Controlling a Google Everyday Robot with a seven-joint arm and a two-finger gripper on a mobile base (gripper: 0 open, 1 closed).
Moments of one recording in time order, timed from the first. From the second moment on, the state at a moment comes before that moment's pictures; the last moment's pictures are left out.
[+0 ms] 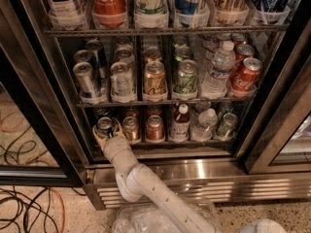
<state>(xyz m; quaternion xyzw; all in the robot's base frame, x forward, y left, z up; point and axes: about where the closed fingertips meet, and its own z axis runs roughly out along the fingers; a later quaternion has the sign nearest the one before) 0.664 0.183 0.603 -0.19 0.64 0.20 0.72</state>
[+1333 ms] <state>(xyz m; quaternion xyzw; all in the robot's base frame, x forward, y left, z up) 0.659 0.179 0.637 -0.19 0.62 0.19 0.74</state>
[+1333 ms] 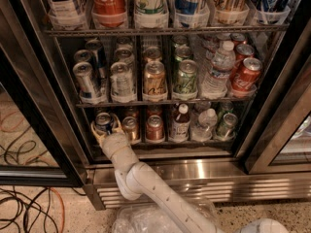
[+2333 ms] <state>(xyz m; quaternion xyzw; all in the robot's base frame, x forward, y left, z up) 0.630 0.160 0.660 -0.21 0.60 0.20 0.75</state>
